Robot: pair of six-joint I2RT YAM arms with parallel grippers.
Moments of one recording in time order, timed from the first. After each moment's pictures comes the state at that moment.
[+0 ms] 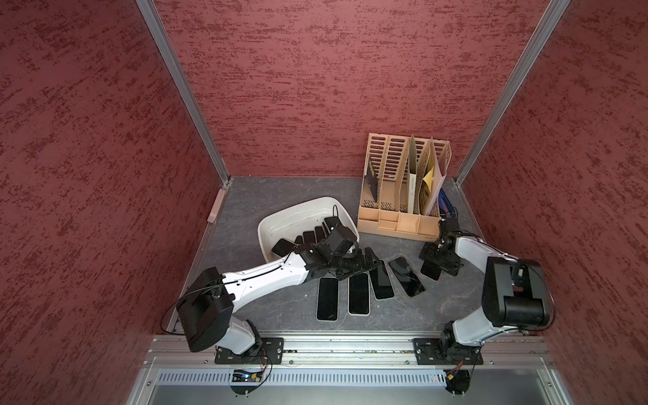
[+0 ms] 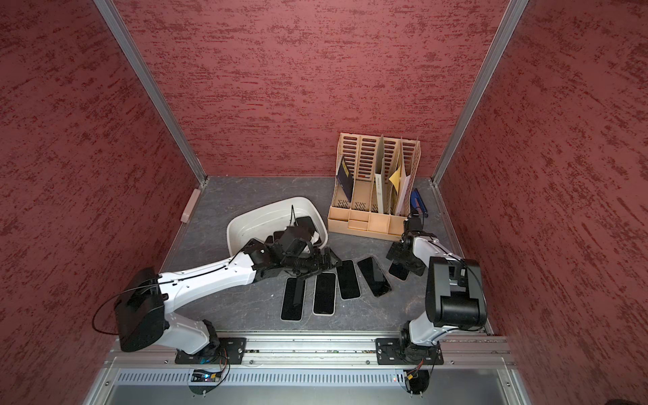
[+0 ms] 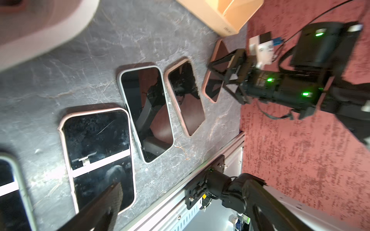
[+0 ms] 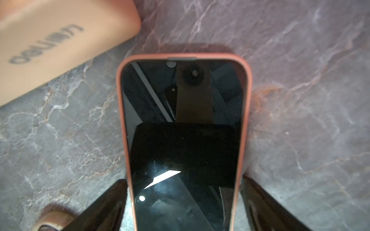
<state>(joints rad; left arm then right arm) -0.92 1.45 1.02 -0.30 0.26 -1.10 -0.11 1.57 0.84 -0.61 0.02 0.46</state>
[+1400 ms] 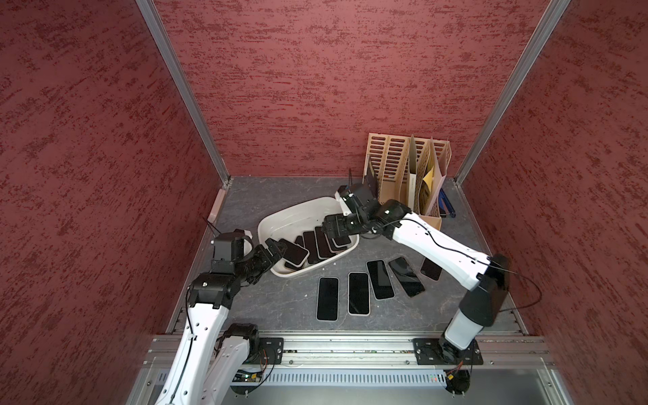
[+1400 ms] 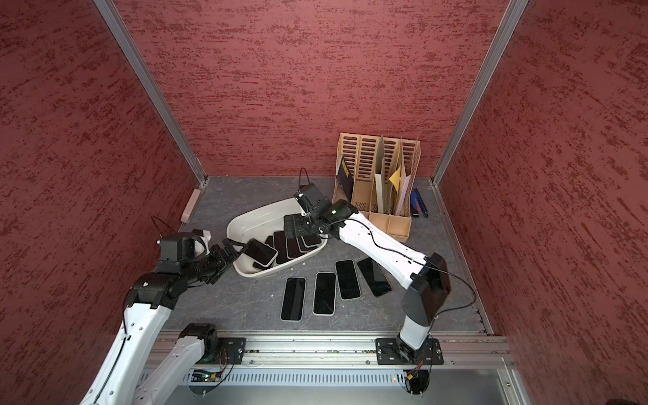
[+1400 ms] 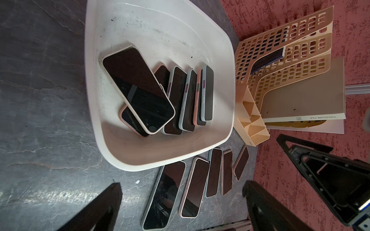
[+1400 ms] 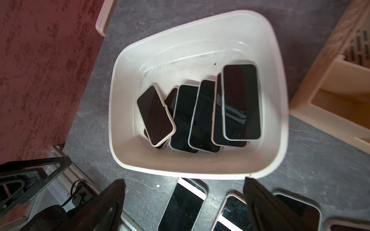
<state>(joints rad) -0.04 0.71 0.82 -0.88 0.38 -0.81 0.82 1.79 1.76 -0.83 -0.06 0.52</state>
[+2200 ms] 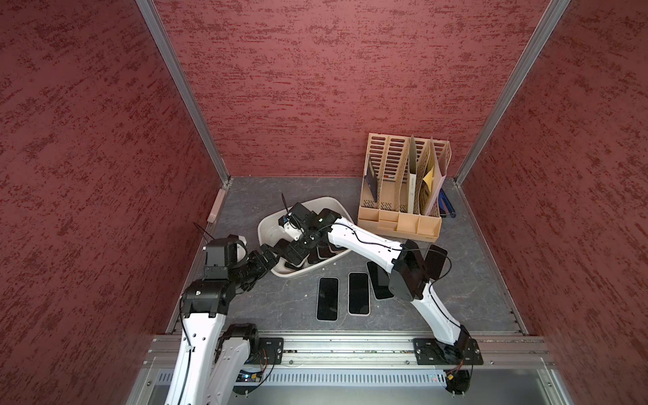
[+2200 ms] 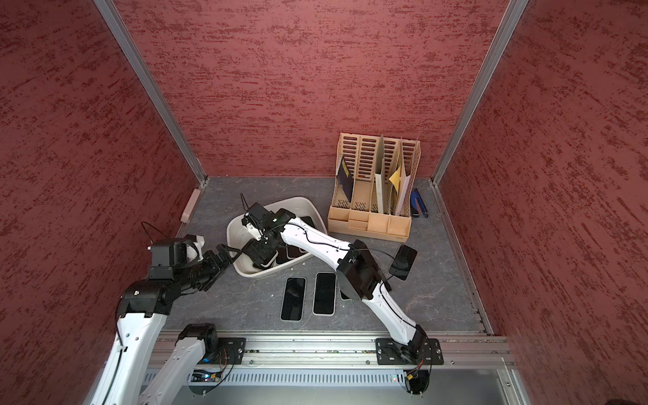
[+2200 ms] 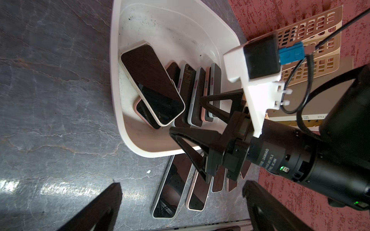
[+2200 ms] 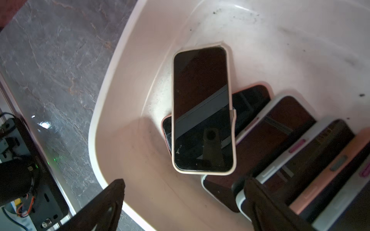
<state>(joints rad) 0.02 0.67 0.83 -0.99 0.40 -0.75 0.98 2.34 2.25 -1.01 -0.15 0.05</state>
